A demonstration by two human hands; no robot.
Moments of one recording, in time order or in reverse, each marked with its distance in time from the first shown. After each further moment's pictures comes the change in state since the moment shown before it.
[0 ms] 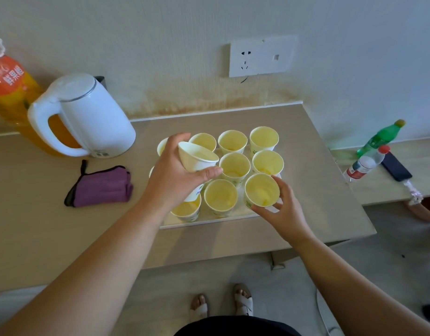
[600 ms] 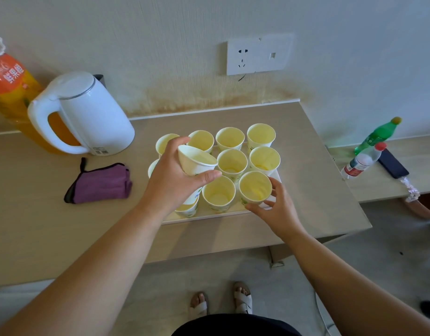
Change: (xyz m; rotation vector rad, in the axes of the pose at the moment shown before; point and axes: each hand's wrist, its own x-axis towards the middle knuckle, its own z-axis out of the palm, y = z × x) left_hand -0.011 -0.007 0.004 0.013 -0.021 0.008; right_hand 0.002 0.016 0.006 -0.065 0.016 0.017
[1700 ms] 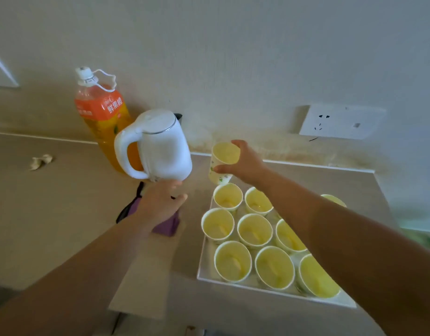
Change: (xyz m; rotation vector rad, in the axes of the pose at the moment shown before) left_hand 0.081 -0.106 -0.107 0.450 0.050 -0.276; right_hand 0.183 -0.196 0.147 -0.258 -0.414 -0.174
